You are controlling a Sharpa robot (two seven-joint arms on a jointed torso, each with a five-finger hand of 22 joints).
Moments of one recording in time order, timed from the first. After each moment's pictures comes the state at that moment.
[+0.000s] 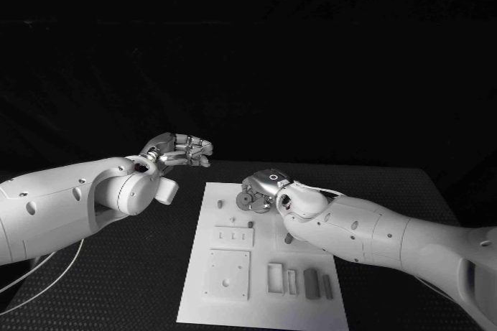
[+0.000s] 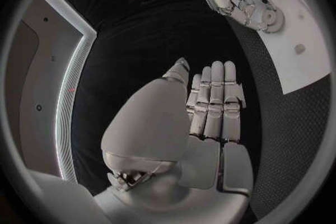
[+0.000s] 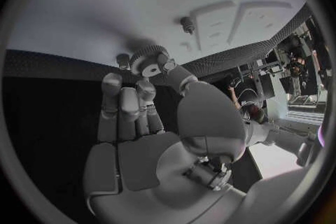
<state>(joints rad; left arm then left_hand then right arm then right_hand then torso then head) 1.44 -0.83 -0.17 1.39 -0.11 -0.30 0.20 1.58 -0.09 0.14 0.29 0.06 0.78 0.17 0.36 0.49 1.07 0.14 0.15 0.24 0.98 0.08 0.40 0.79 0.02 0.97 -0.02 0.15 0.79 1.23 -0.30 -0.18 0.96 -1.68 -0.43 -0.12 1.08 -0.08 0.57 -0.29 0.05 0.88 0.08 0.34 0.53 1.10 -0.01 1.11 1.22 1.18 -0.11 1.50 0.97 0.24 1.08 -0.03 1.03 1.31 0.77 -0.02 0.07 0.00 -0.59</state>
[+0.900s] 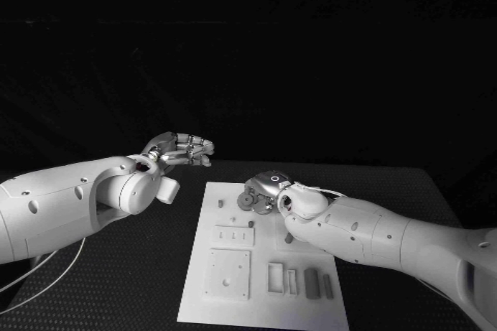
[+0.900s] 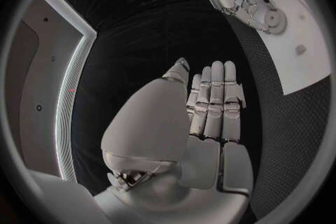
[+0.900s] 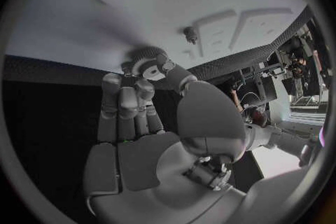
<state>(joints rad) 1.44 -0.83 -0.17 1.39 -0.11 -0.30 0.20 1.58 -0.09 0.14 0.29 0.06 0.78 0.17 0.36 0.49 1.07 0.14 0.15 0.24 0.98 0.08 0.40 0.79 0.02 0.98 -0.01 0.15 0.79 1.22 -0.29 -0.18 0.94 -1.68 -0.40 -0.13 1.07 -0.13 0.57 -0.29 0.05 0.83 0.13 0.25 0.51 1.07 0.03 1.11 1.19 1.13 -0.07 1.49 0.94 0.24 1.06 -0.02 1.02 1.31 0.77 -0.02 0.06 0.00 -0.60</state>
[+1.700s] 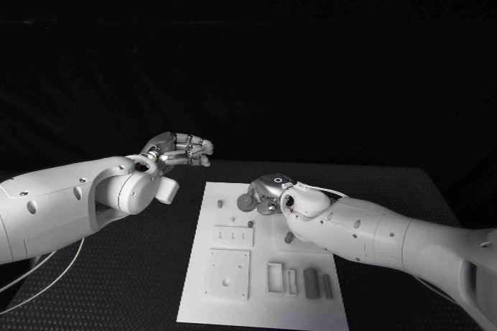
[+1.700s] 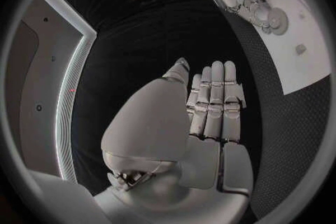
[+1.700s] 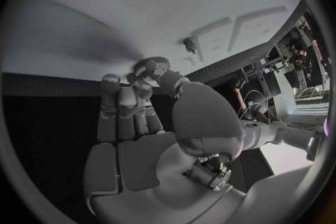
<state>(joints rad) 1.44 -0.83 -0.17 1.39 -0.11 -0.30 0.20 1.58 -0.09 0.14 0.29 0.06 0.78 0.17 0.36 0.49 1.07 0.14 0.15 0.24 0.98 0.08 0.40 0.79 0.02 0.98 -0.01 0.15 0.80 1.22 -0.31 -0.18 0.94 -1.62 -0.34 -0.13 1.11 -0.06 0.72 -0.28 0.05 0.78 0.15 0.23 0.51 1.03 0.04 1.13 1.17 1.11 -0.07 1.49 0.94 0.24 1.03 0.00 1.01 1.31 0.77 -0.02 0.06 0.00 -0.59</state>
